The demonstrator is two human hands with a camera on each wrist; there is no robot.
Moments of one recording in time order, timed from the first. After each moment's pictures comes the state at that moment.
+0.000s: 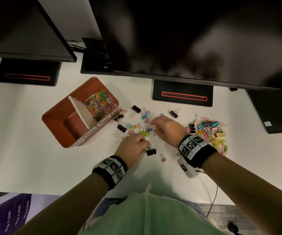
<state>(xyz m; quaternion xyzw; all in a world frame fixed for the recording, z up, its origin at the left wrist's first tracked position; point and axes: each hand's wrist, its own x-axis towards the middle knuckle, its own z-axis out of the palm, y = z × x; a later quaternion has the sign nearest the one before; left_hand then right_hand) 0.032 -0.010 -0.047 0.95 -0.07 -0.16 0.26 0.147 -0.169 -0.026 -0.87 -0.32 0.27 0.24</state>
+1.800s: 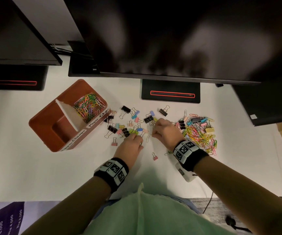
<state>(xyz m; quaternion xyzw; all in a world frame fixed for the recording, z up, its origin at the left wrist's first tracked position) 0.038 -0.040 -0.043 0.94 0.03 -0.18 0.30 0.133 -0.199 -0.037 -0.90 -0.28 0.27 0.21</state>
